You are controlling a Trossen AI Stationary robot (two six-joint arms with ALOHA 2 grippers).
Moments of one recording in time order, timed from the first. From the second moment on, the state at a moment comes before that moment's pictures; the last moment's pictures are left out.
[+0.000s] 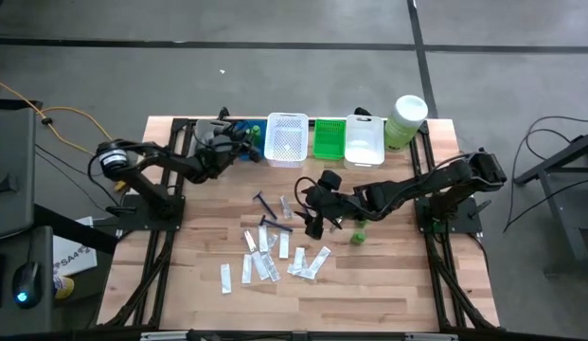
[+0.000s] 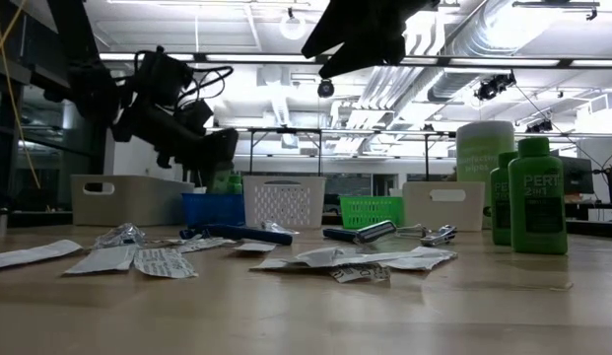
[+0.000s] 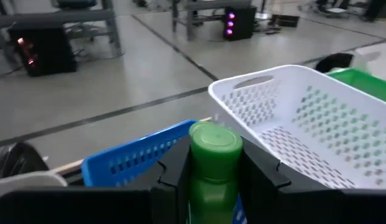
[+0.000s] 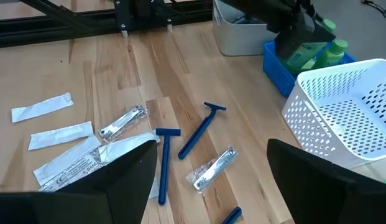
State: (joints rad) left arm 0.53 1.54 0.41 0.93 -0.50 -0.19; right arm 0.21 1.58 1.18 -0.23 0.45 0.29
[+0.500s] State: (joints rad) left arm 0.53 1.57 0.41 0.91 -0.54 -0.27; right arm 0.21 1.58 1.18 -0.23 0.45 0.28
